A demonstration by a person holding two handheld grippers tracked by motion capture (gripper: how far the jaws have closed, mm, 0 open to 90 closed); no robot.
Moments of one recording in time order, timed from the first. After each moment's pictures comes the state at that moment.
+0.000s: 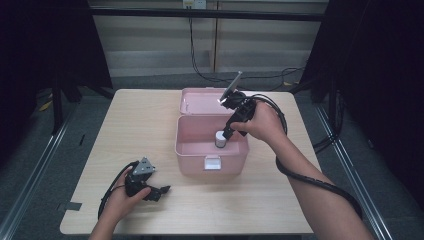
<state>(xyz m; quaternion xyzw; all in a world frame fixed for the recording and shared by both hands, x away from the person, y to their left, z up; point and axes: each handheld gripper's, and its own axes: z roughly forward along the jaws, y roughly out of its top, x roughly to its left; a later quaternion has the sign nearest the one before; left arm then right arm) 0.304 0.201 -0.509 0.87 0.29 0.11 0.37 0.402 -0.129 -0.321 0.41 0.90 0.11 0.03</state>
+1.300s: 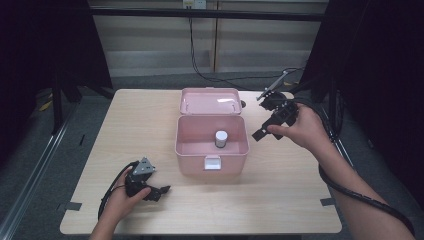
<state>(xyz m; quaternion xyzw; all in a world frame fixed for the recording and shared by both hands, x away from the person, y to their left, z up) 0.304 0.201 -0.509 0.87 0.29 0.11 0.37 0.365 -0.213 -0.301 0.43 0.89 0.17 0.04</state>
